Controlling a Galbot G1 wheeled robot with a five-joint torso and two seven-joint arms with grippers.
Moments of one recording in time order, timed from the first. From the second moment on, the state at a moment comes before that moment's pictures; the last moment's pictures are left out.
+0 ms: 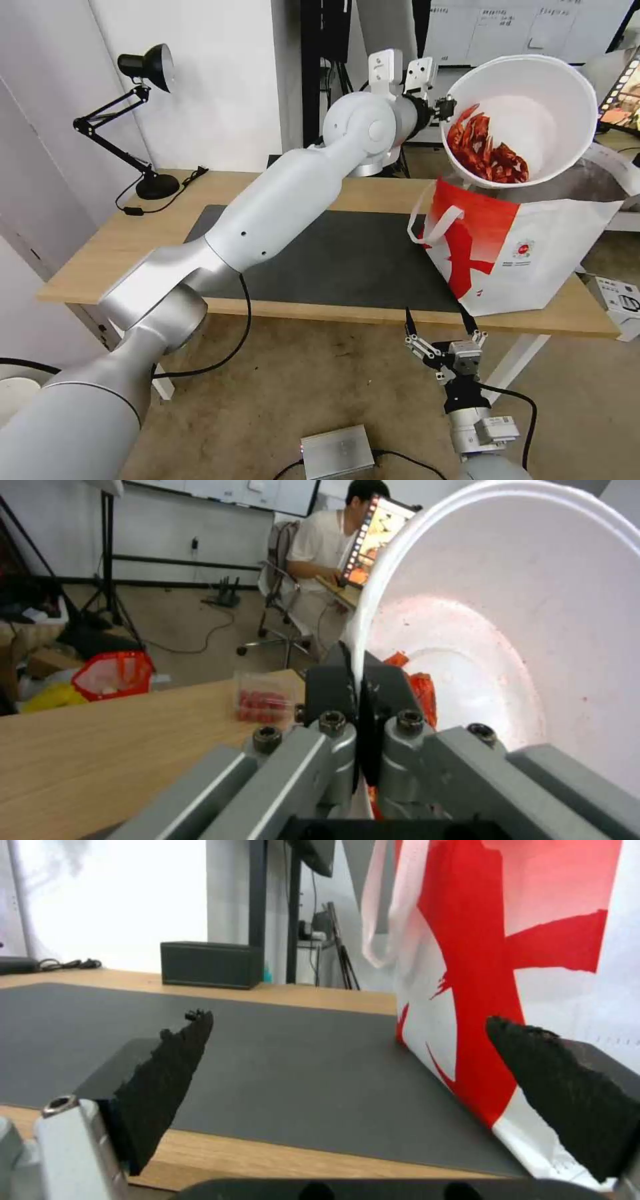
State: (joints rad) left arm -0.18 -1.50 0.38 -1.33 -1.40 0.48 -0.40; right arm -1.67 1.34 0.44 2.10 0.05 0.25 0.14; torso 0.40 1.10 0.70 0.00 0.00
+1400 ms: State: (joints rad) left arm -0.20 -1.59 0.50 -1.19 -1.34 0.47 -0.38; right arm -1.67 1.34 0.44 2.10 0.05 0.25 0.14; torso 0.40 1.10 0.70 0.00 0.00
